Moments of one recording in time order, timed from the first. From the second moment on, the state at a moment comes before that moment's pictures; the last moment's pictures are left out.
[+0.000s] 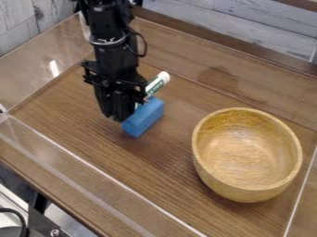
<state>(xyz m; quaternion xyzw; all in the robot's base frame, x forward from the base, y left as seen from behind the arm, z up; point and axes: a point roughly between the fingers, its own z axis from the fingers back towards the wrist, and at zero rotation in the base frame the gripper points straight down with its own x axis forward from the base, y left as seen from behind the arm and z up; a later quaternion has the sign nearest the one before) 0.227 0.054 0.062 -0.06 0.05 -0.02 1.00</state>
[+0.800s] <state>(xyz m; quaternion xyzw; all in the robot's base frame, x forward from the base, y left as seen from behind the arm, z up) 0.232 0.046 0.070 -0.06 0.05 -0.03 1.00</state>
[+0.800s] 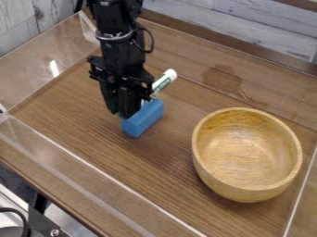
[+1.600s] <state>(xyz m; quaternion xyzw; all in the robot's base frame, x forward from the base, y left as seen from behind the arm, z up) 0.234 0.034 0.084 -0.05 0.06 -0.05 1.00</state>
